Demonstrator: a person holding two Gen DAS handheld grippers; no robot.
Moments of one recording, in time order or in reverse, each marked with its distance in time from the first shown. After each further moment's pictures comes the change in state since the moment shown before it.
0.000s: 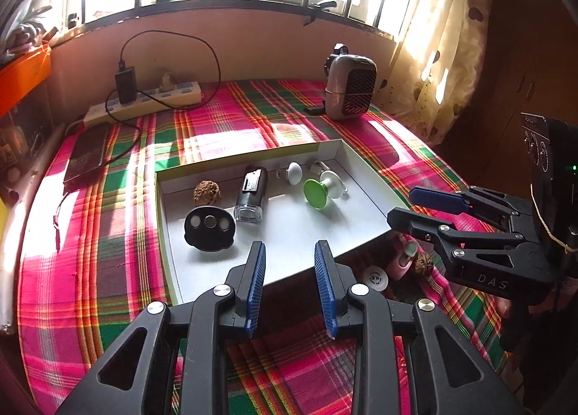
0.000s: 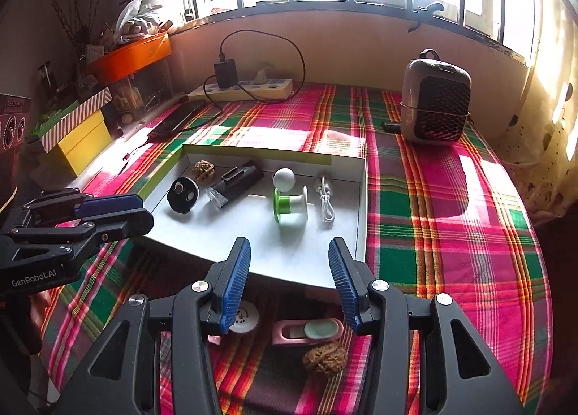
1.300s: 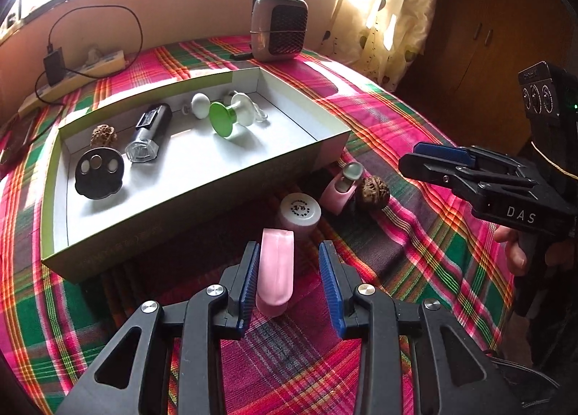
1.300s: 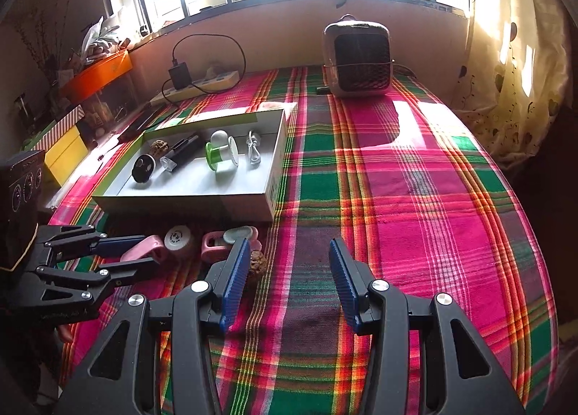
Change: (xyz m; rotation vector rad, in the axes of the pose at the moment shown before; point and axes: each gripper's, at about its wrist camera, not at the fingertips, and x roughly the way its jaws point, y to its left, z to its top) left arm 0.044 -0.050 -0.045 0.119 0.124 -0.148; right arm -0.035 -0.051 -0.062 0.153 -0.001 -0.062
